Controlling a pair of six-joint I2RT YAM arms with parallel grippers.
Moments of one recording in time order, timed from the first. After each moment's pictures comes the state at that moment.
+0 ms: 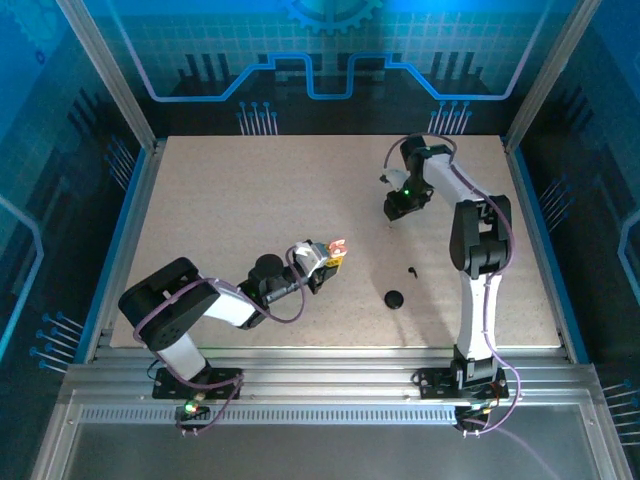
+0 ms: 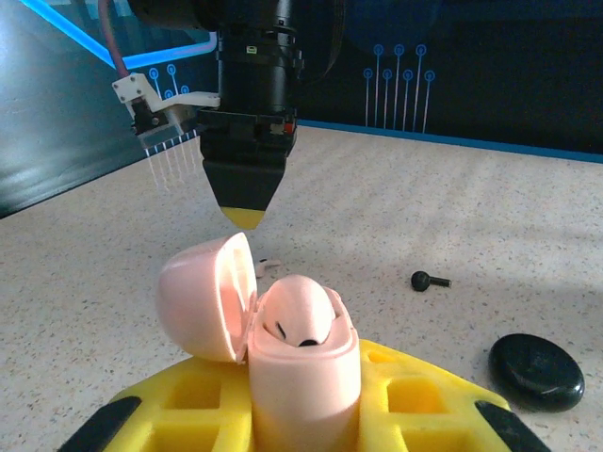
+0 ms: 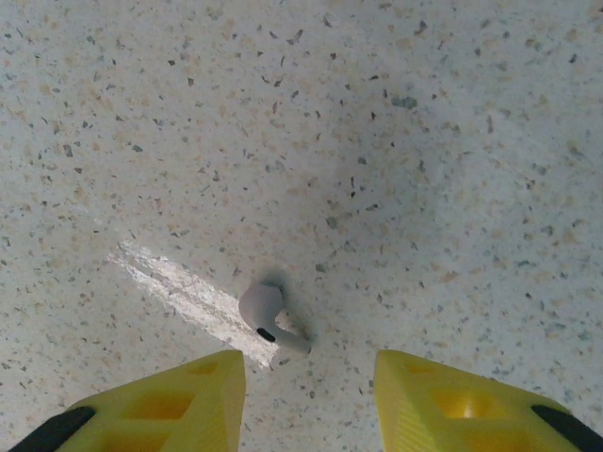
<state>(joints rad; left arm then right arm) -0.72 1.66 0.40 1.19 0.20 0.09 0.17 2.20 1.86 -1.11 -0.18 -0.33</state>
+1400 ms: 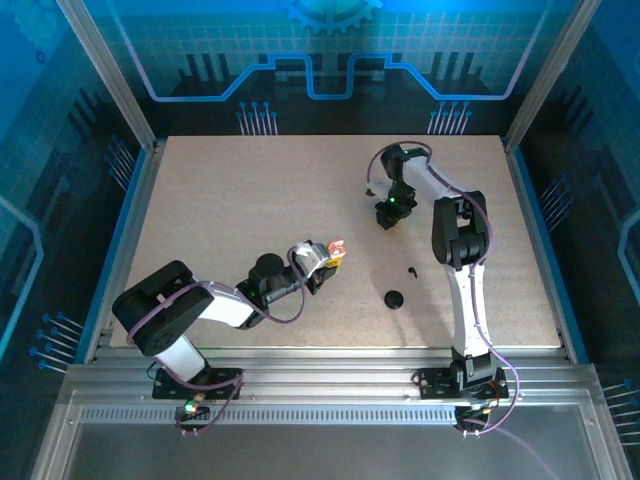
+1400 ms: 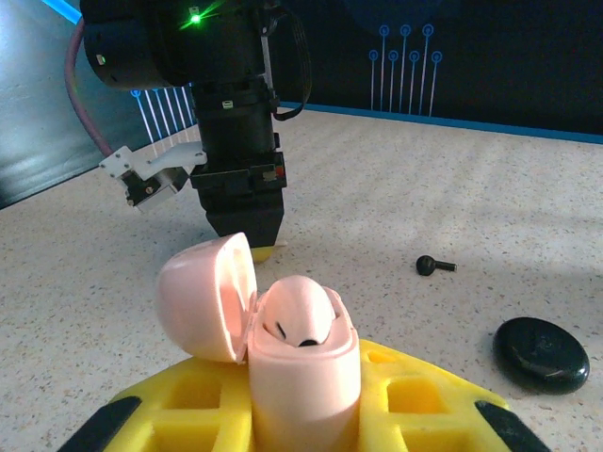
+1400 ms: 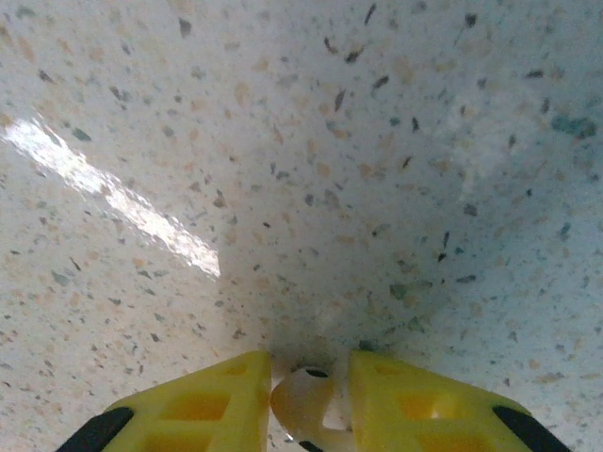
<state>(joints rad) -0.73 1.62 0.40 1.11 0.18 0.10 0.24 2.37 2.00 -1.23 -0.08 -0.40</state>
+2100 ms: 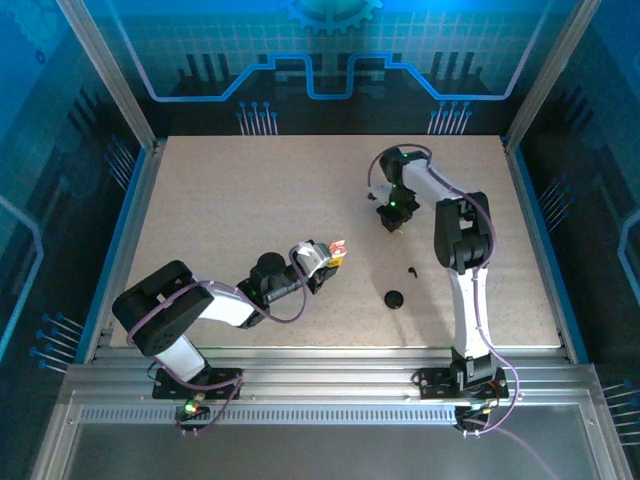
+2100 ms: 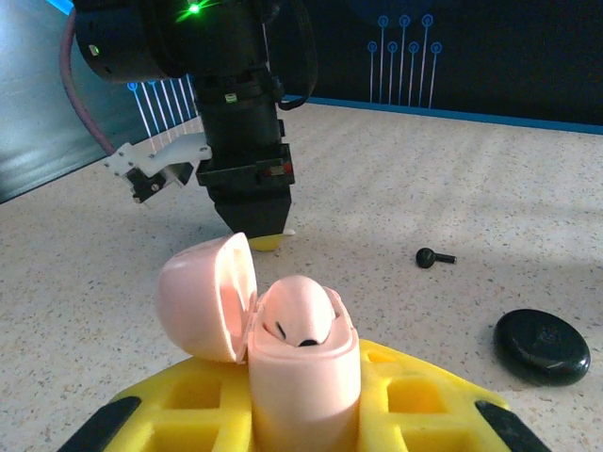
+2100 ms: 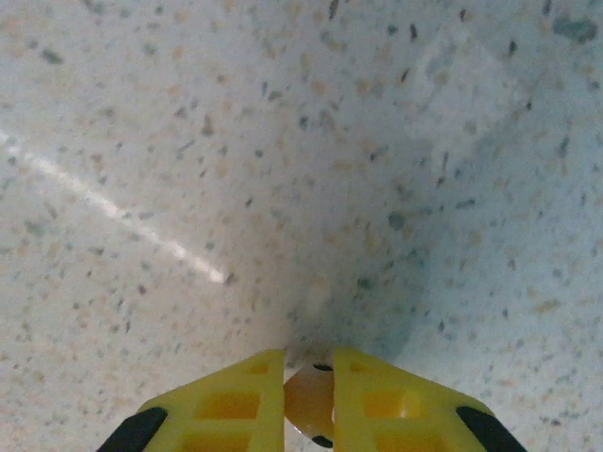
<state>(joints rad) -0.73 1.63 0.42 1.10 0.18 0.12 0.26 2.28 1.88 -1.18 -0.01 -0.37</state>
